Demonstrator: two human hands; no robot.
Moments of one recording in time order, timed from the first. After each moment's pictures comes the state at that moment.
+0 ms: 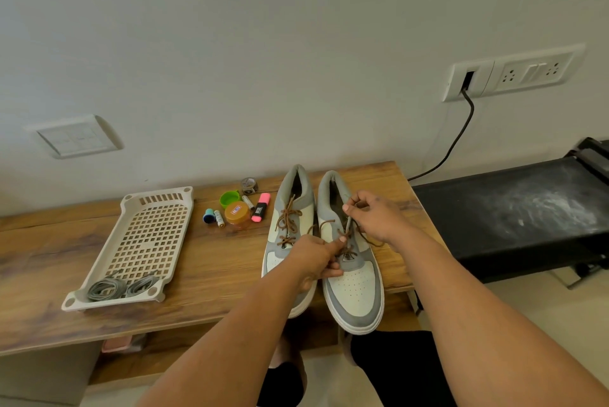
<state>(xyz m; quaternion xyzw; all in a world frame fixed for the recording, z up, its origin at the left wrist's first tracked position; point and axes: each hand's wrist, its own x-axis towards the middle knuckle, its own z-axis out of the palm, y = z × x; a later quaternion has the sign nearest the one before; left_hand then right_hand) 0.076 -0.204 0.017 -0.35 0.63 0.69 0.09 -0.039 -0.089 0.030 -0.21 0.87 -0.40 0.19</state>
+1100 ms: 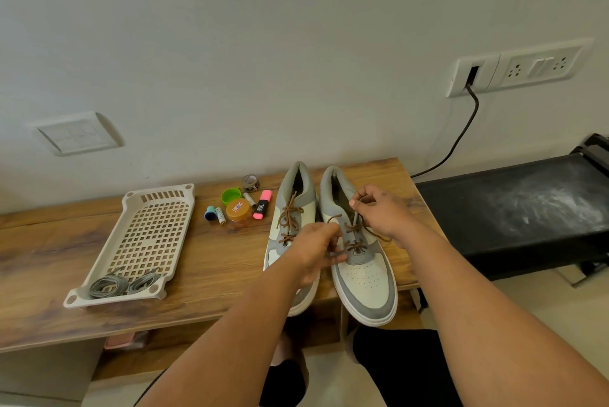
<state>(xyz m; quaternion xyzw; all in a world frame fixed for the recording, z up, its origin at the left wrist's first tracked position) 0.074 -0.208 0.020 -0.28 0.62 0.73 0.04 -0.042 -0.087 0.033 -0.20 0.86 -0.42 0.20</state>
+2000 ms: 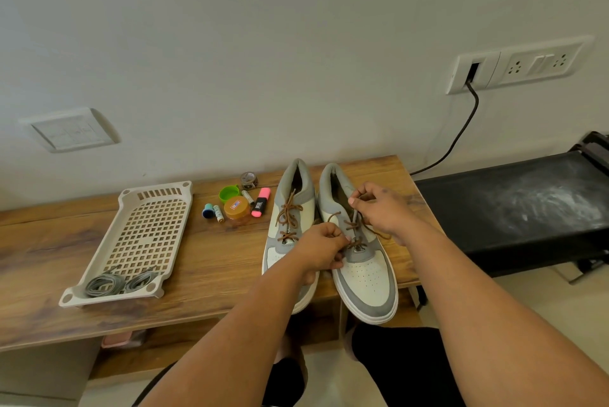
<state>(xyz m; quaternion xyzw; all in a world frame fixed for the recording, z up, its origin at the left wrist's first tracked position) 0.066 -0.207 0.008 -0.28 0.70 0.65 0.10 -0.043 -0.088 0.032 -0.19 0.86 -0.44 0.20</state>
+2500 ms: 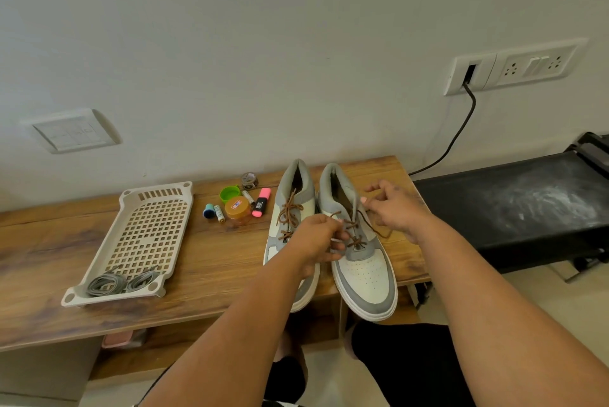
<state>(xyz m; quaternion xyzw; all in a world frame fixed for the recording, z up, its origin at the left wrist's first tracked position) 0.074 -0.206 0.035 -0.29 0.62 0.73 0.06 -0.046 -0.069 0.041 -0.17 0.84 -0.46 0.24</state>
